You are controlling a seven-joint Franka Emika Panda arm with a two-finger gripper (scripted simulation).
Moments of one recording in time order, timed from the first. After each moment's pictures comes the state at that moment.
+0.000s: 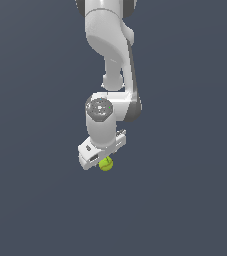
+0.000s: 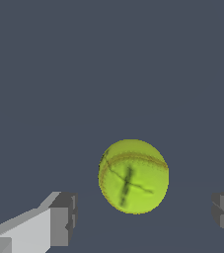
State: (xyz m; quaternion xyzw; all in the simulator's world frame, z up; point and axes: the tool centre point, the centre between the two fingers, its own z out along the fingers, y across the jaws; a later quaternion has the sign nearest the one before) arm 0.056 -0.034 0.091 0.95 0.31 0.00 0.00
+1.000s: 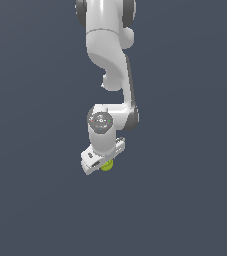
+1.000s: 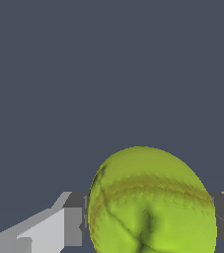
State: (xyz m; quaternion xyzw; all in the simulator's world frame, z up) arm 0.056 -0.034 0.041 0.95 0.32 0.00 0.00
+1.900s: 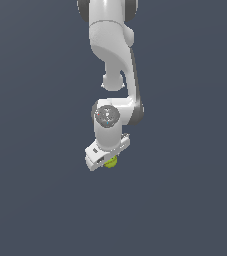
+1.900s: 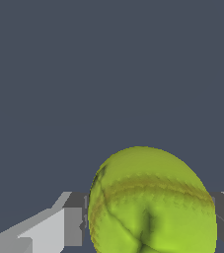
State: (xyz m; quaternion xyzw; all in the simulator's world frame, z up) arm 0.048 -0.015 0.060 0.95 0.32 0.00 0.00
